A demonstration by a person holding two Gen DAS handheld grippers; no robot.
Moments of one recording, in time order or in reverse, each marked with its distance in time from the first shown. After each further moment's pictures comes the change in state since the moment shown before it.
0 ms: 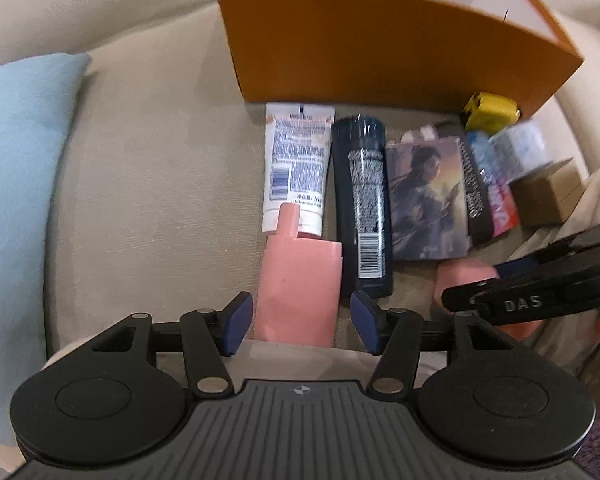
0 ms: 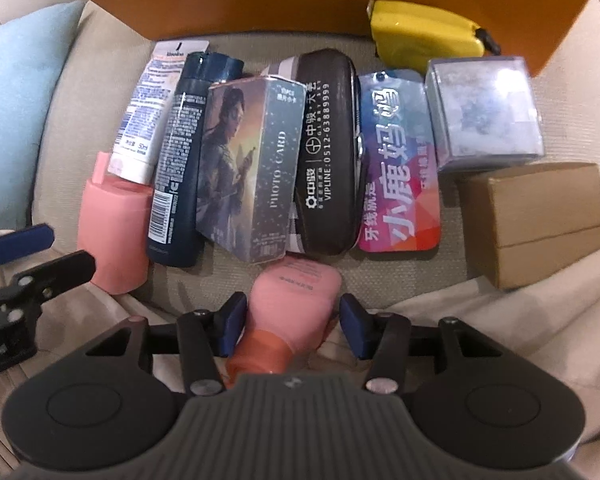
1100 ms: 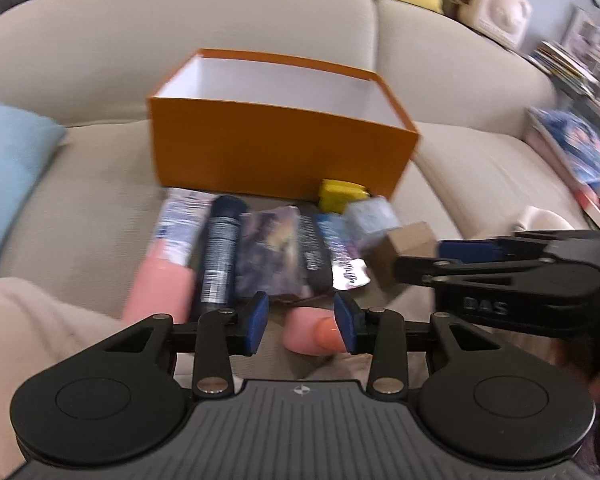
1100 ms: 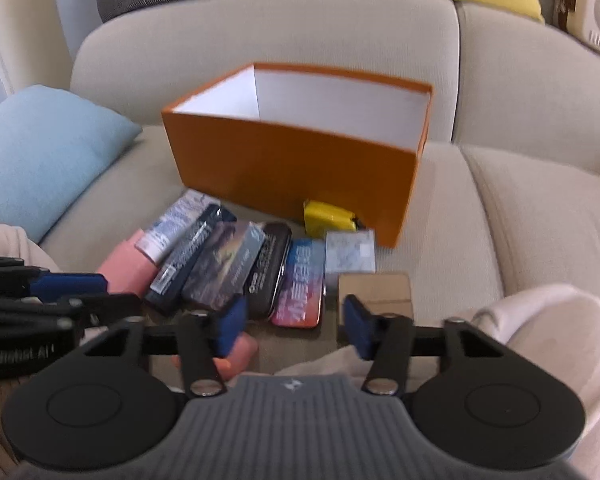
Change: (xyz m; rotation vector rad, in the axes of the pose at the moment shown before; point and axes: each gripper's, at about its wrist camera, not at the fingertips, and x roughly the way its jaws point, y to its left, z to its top) left arm -0.063 -0.073 -0.092 -0.035 -0.486 -0.213; right arm -0.127 -0.005 -0.103 -0.190 -0.661 -0.184
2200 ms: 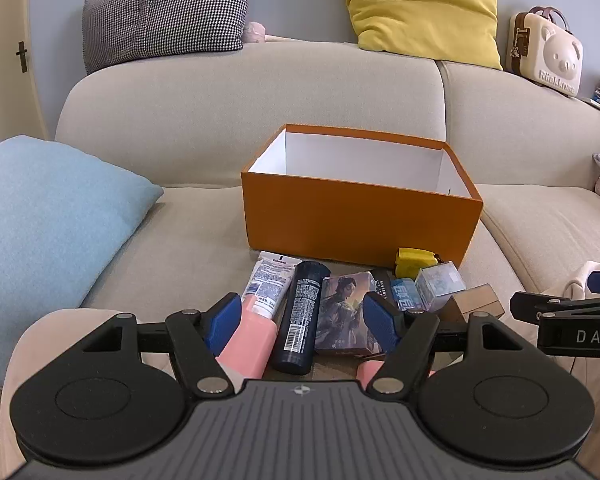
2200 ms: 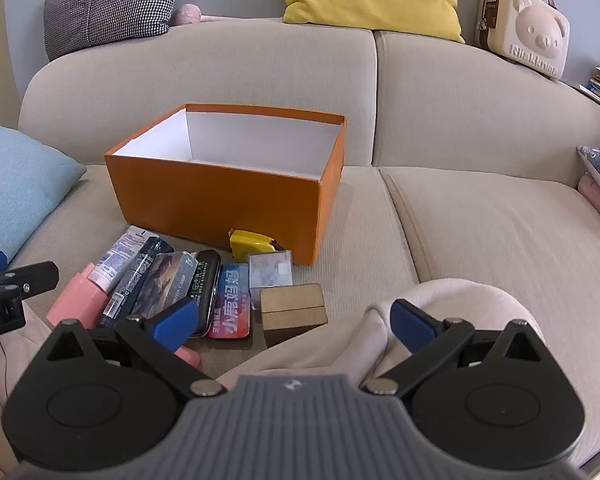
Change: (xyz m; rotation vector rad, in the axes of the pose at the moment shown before) left arm -0.039 -0.010 -0.001 -0.035 -0.212 0.275; right arm -0.048 -0.011 -0.012 0.117 -0.118 -0.243
